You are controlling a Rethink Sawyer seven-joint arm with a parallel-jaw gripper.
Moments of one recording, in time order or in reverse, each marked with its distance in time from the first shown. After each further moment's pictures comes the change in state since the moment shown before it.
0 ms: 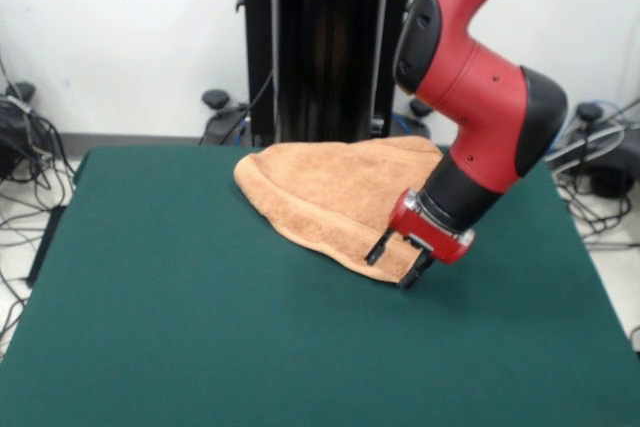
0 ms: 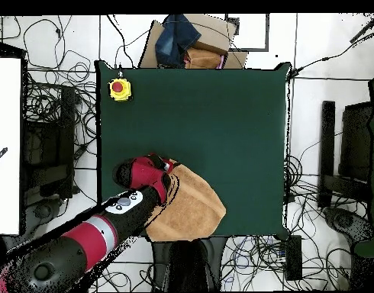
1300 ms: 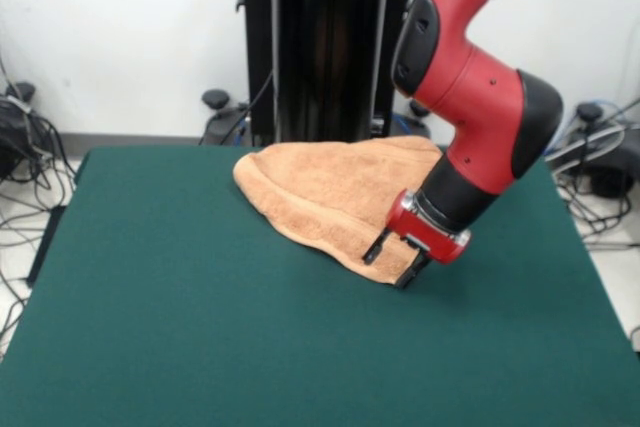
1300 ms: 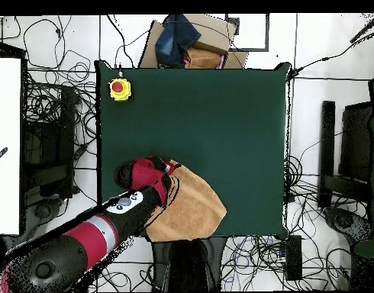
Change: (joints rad) arm 0.002 0.013 0.001 0.000 -0.009 -0.006 0.000
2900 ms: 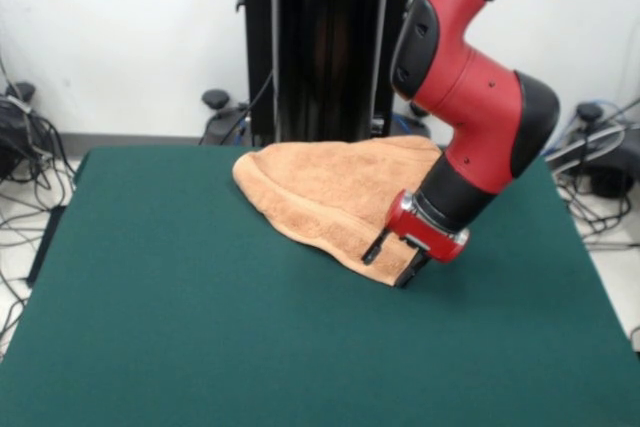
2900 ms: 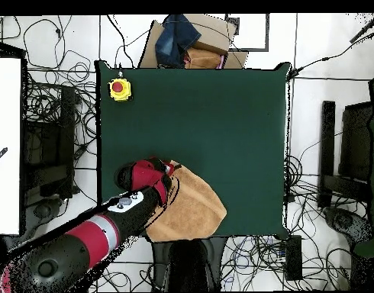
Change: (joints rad) arm -0.005 0.000 0.012 0.000 -0.046 -0.017 0.000
